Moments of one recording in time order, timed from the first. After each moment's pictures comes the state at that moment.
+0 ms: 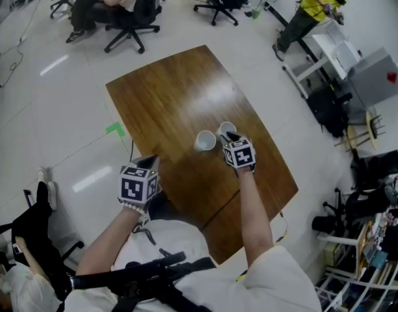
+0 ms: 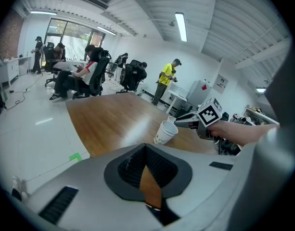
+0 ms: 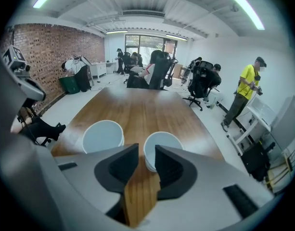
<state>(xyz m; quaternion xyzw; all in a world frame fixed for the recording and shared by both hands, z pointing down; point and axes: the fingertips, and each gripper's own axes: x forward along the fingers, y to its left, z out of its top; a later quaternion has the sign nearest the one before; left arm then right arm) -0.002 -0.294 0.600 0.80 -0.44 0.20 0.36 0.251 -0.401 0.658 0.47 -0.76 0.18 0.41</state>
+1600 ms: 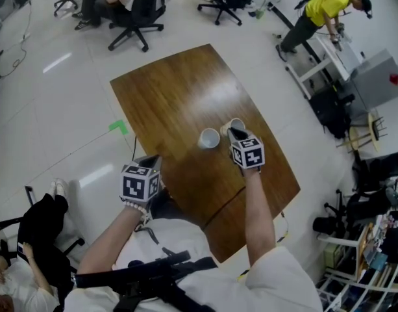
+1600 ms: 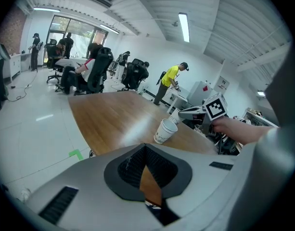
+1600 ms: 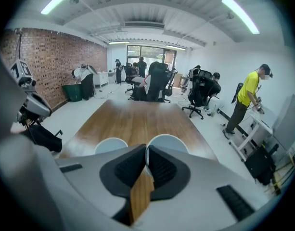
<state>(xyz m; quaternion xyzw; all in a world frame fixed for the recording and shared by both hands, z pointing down) -0.008 -0.285 0.606 0.79 -0.44 0.20 0.38 0.245 -0.402 0.624 0.48 -0.78 0.16 0.36</state>
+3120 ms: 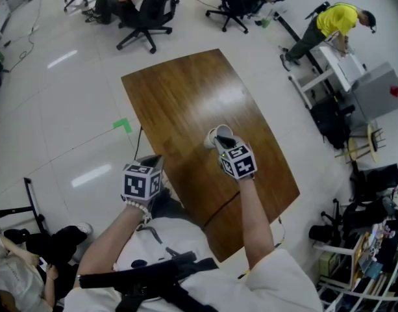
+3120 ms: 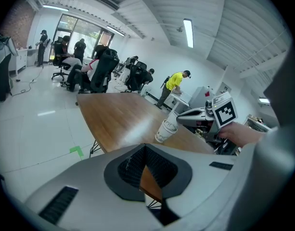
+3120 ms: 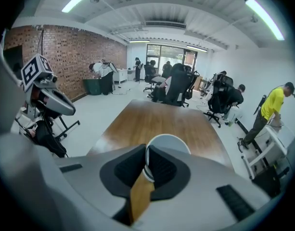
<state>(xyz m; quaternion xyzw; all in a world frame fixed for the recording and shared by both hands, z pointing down) -0.033 -0.262 0.602 0.78 -0.45 0.17 0.39 0.149 -0.351 0.608 0.38 -0.83 0.13 0.39</state>
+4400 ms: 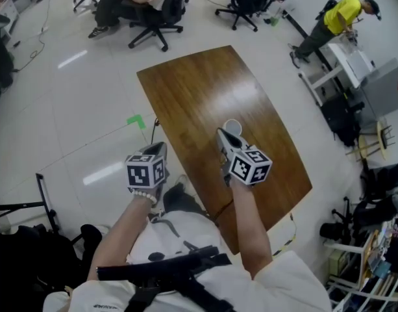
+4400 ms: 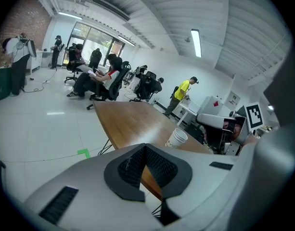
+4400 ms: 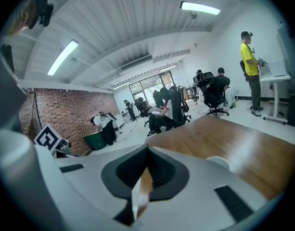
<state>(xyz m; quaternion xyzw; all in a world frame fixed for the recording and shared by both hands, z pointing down) -0.087 -0.265 0.592 0.76 -0.51 0.12 0.39 0.080 -0.316 0.532 0.43 -0.86 0.25 0.10</state>
